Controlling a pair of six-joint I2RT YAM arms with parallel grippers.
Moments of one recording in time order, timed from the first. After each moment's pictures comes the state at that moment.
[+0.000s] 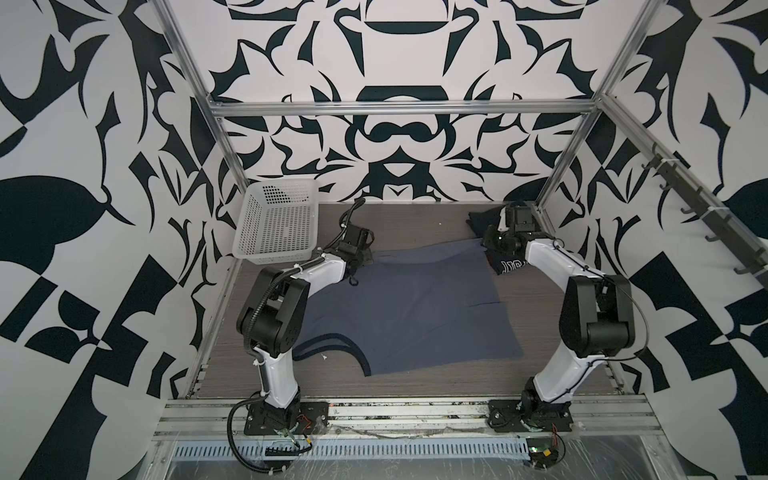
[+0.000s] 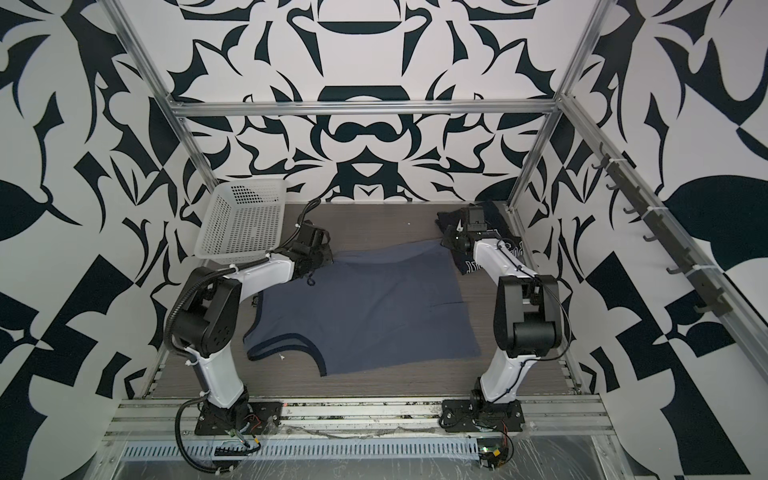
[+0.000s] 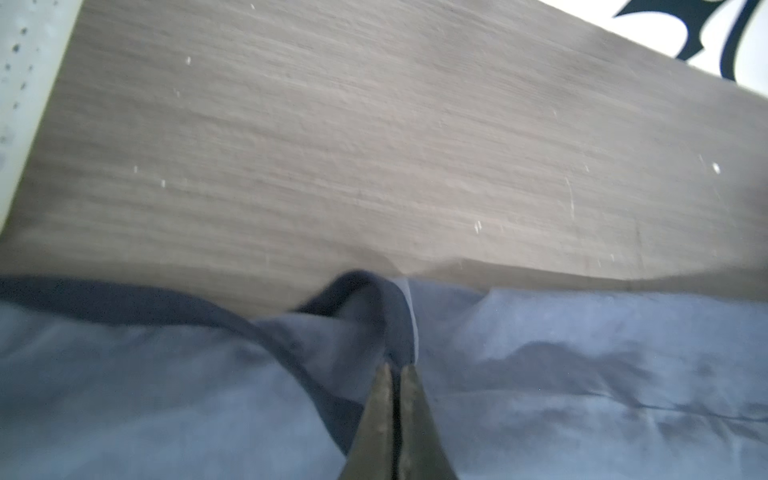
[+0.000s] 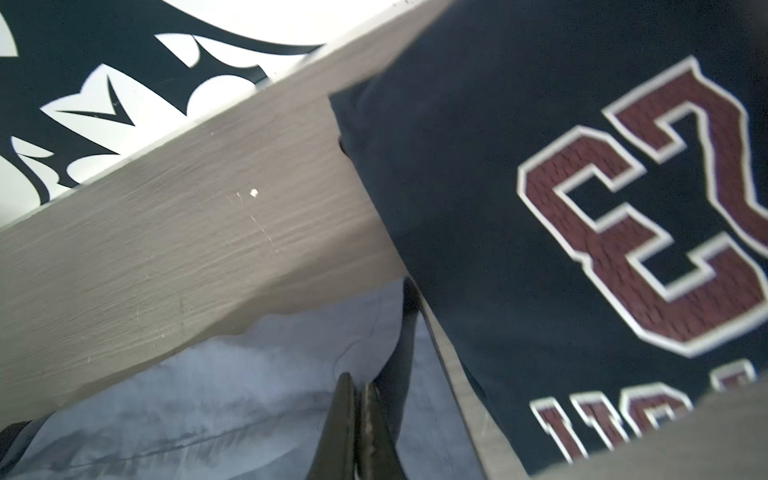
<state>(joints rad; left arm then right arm) -0.48 1.83 1.15 -0.15 -0.21 -0.58 0.02 1.71 1.20 -0.30 -0.10 0.43</state>
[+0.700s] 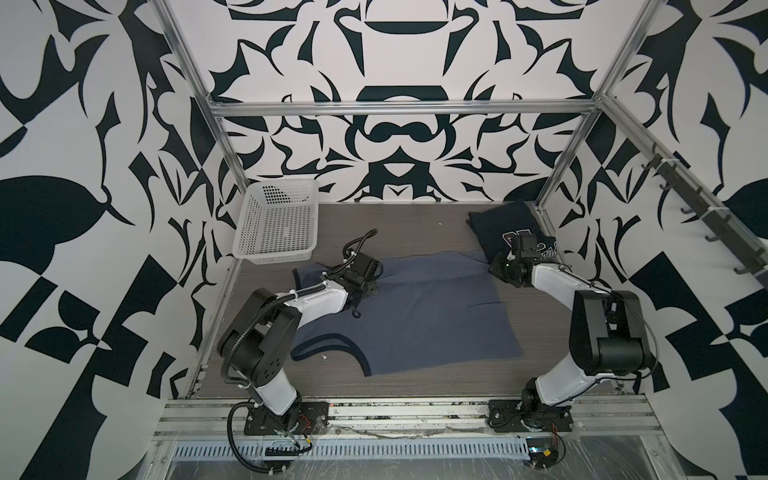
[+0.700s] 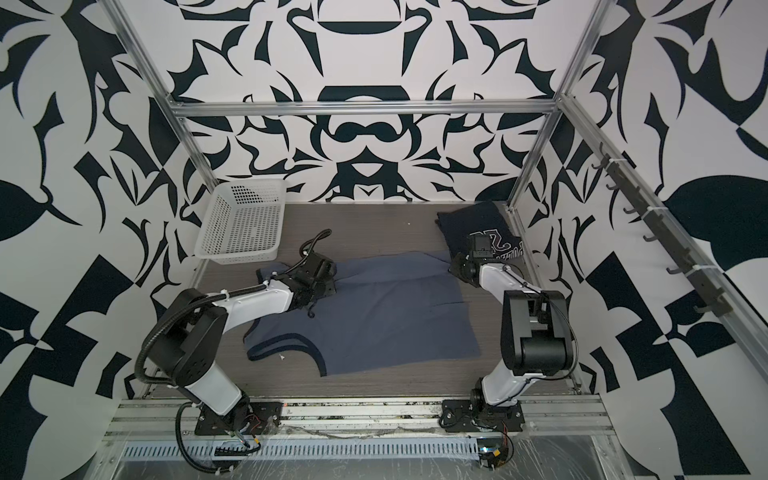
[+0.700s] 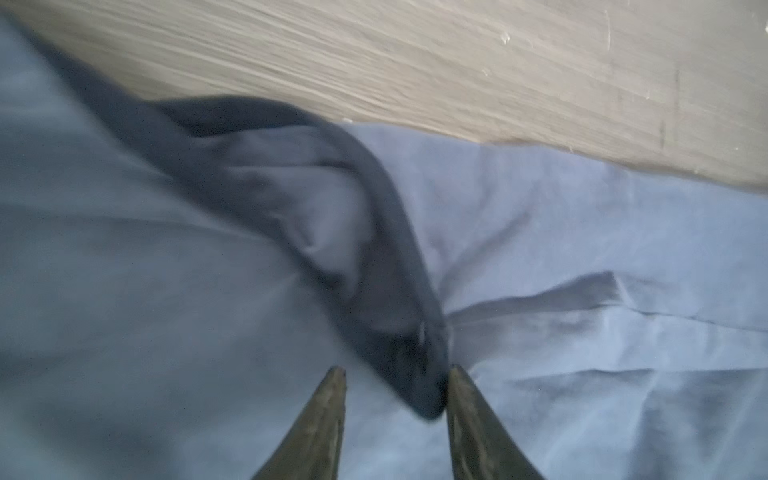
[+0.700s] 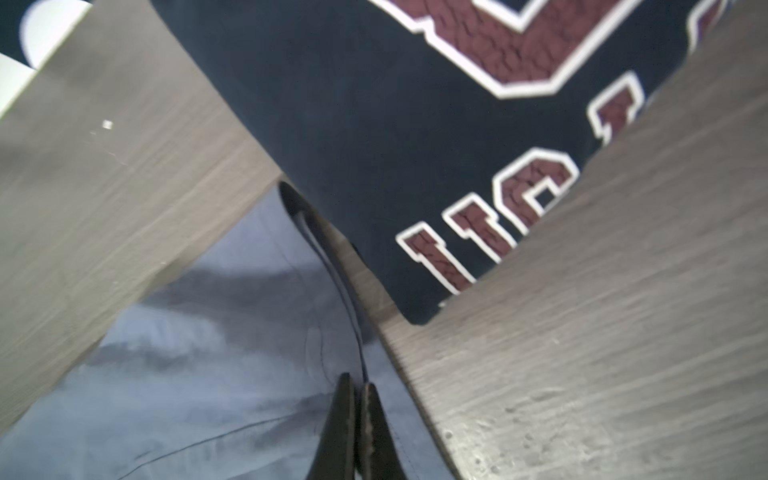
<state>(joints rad) -0.59 1.62 0.91 -0.25 -0.26 -0.76 -0.02 1.63 0.94 -0.28 -0.05 0.57</state>
